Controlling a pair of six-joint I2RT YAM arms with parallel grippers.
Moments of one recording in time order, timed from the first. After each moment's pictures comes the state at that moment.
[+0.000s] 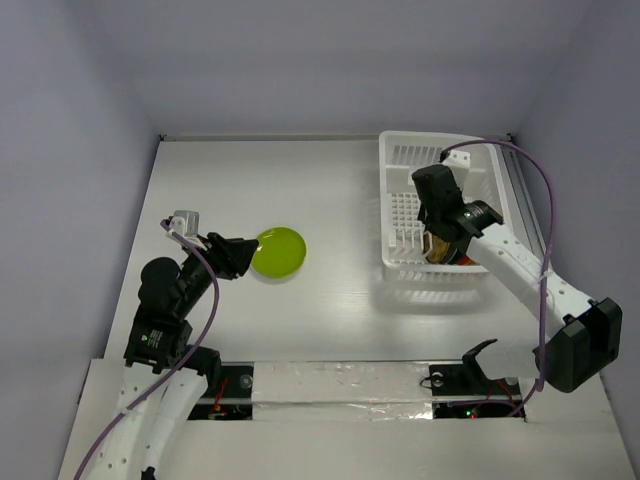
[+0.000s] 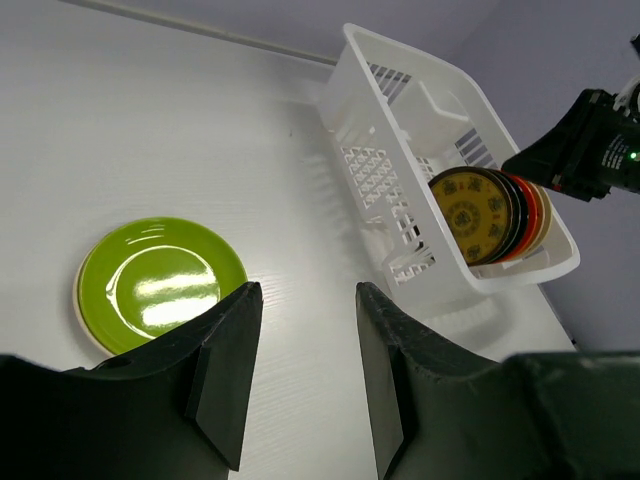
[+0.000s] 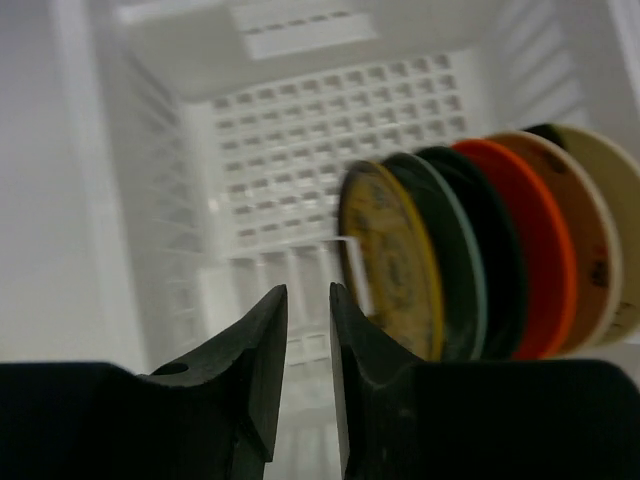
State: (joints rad) left arm -0.23 0.41 0.61 -0.29 0.26 -0.52; right arm 0.54 1.31 1.21 -0.61 0.64 0.51
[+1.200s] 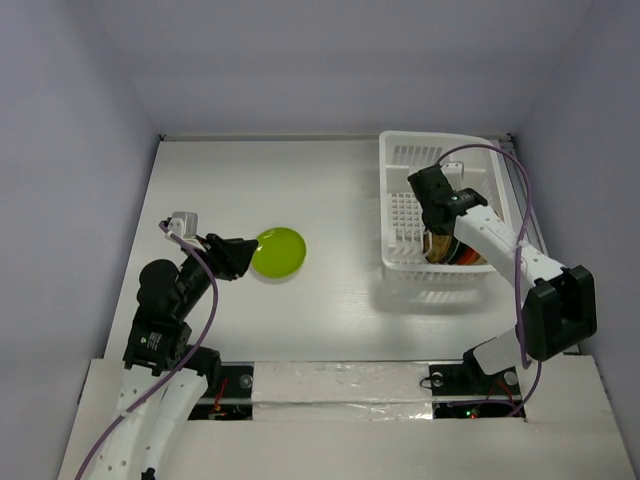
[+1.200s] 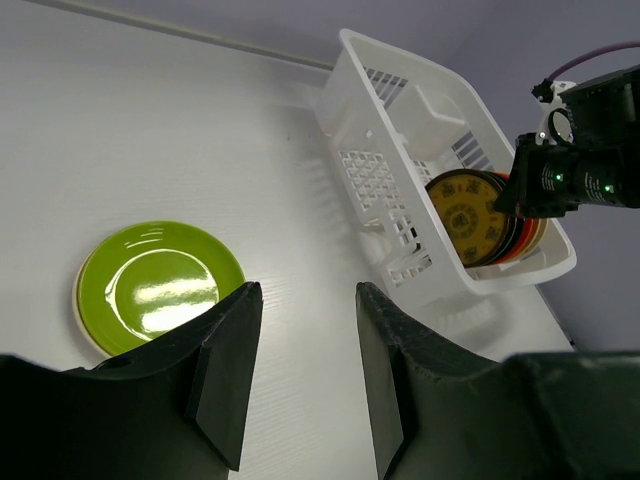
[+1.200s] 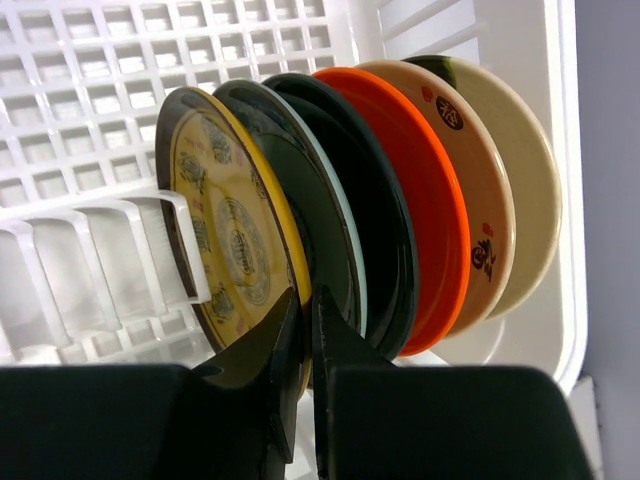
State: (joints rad) left arm -0.24 0.40 0.61 -0.29 0.26 -0.52; right arm 0.41 1.47 1.20 -0.81 0.72 0.37
